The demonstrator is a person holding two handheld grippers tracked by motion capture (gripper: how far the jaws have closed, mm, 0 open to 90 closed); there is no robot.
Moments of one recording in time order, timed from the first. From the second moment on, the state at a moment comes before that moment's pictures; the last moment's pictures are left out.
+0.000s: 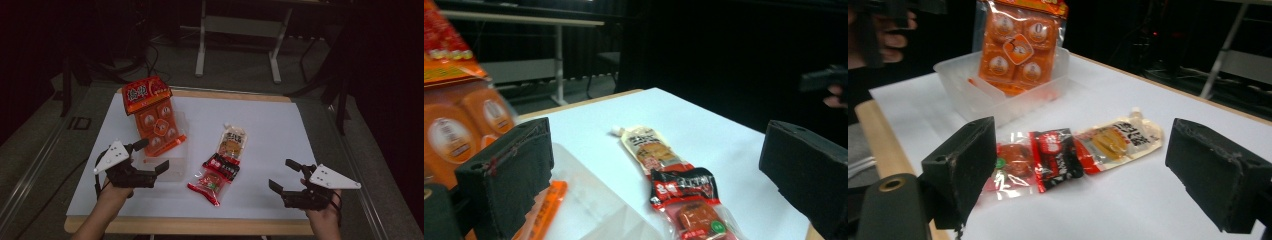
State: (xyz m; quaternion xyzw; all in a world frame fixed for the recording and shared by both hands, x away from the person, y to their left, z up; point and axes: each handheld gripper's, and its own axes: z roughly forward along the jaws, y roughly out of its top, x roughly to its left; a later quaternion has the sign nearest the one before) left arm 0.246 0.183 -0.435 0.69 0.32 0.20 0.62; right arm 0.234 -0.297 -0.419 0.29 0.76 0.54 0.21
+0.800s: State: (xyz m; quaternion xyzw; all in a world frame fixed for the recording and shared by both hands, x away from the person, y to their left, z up) left arm 0.217 0.159 -0.467 0.74 0.32 0.17 0.57; right arm 0.291 -0.231 -0.464 0.29 0.81 0.49 0.14
